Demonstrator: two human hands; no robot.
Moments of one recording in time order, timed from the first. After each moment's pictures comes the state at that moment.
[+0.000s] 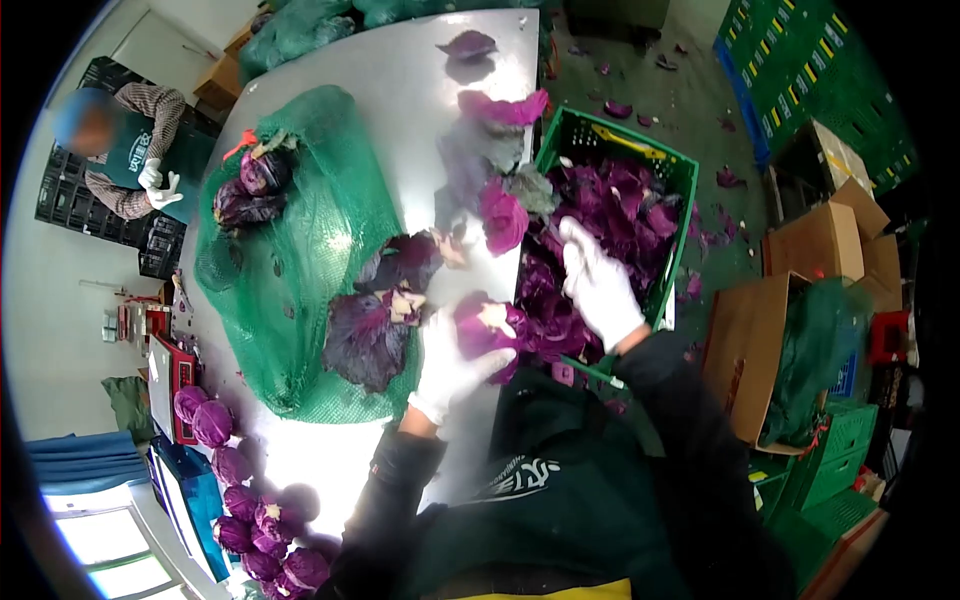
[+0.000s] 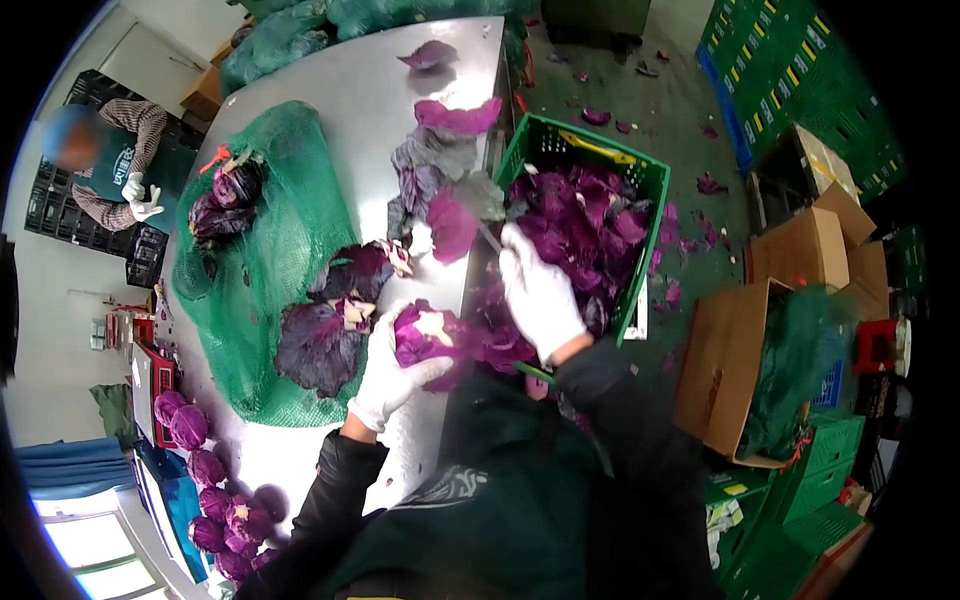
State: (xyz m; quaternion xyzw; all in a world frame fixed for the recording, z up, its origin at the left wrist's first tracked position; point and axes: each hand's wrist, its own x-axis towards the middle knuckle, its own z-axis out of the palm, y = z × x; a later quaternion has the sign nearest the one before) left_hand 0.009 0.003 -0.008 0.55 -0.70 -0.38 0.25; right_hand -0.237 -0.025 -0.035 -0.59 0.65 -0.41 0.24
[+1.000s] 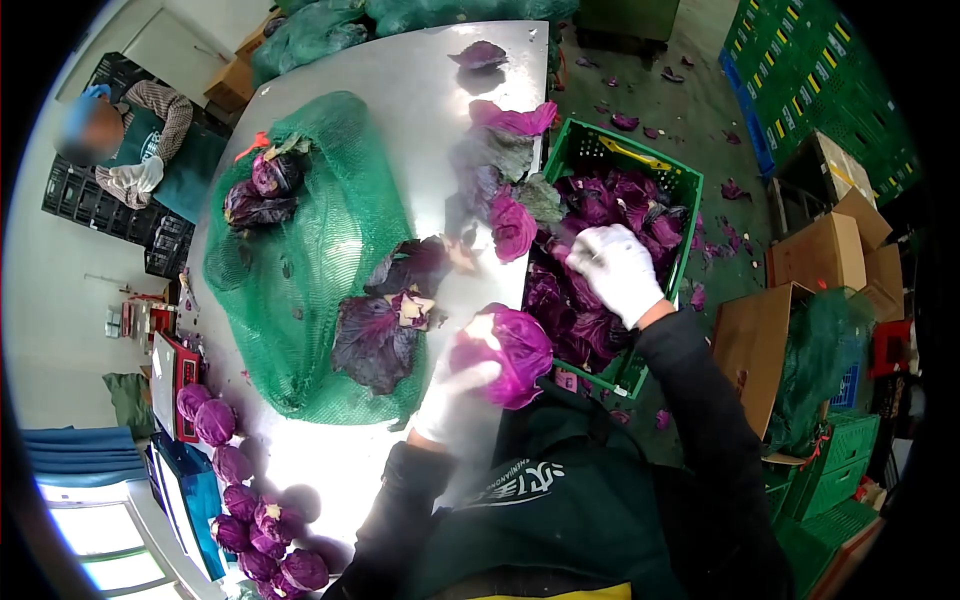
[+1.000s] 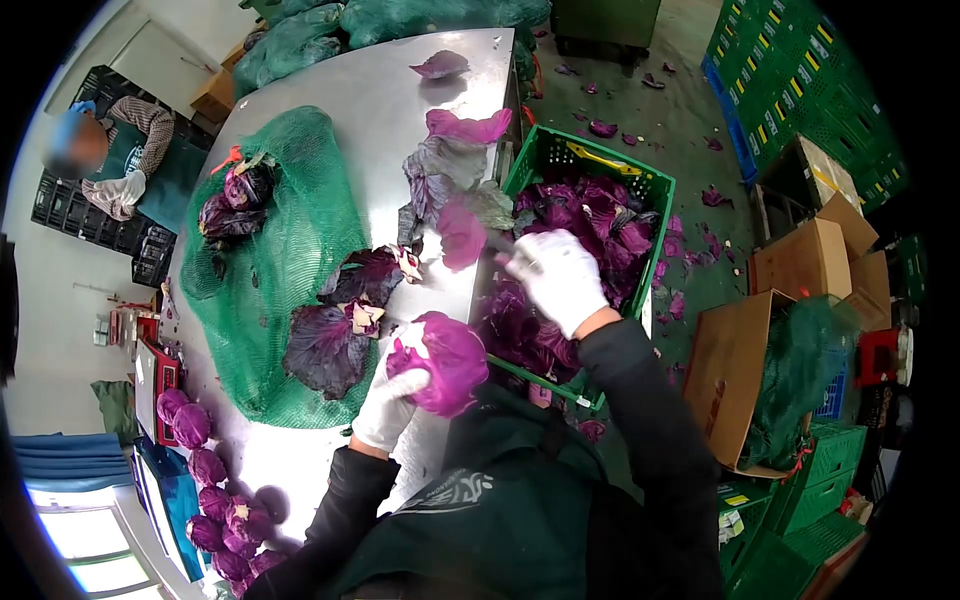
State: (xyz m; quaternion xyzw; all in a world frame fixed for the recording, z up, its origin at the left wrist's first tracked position) left_hand 0.007 0.028 0.019 0.39 -0.30 -0.77 0.40; right_hand -0.266 -0.048 0.011 -0.73 0.64 -0.19 0.14
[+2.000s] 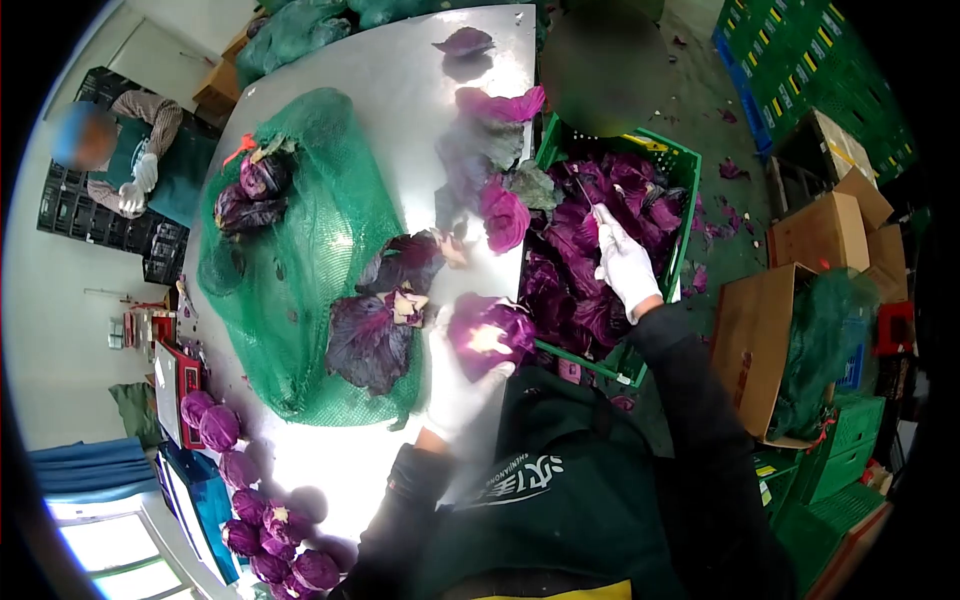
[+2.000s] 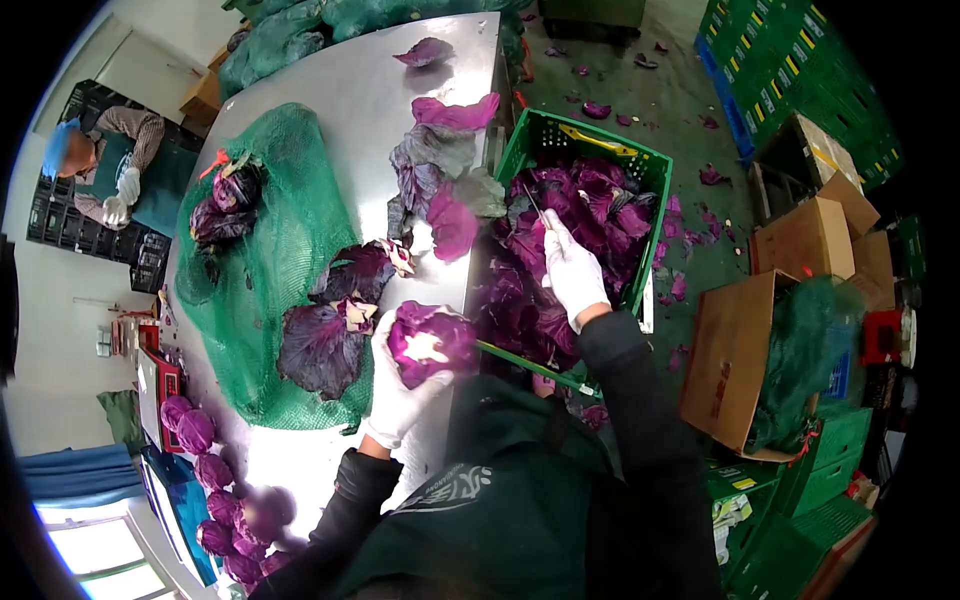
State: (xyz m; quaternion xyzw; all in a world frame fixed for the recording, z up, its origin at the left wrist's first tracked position) left_hand 0.009 0.028 -0.025 0.51 -0.67 -0.41 0.36; right_hand -0.272 -0.039 -0.048 -0.41 0.68 -0.40 0.45
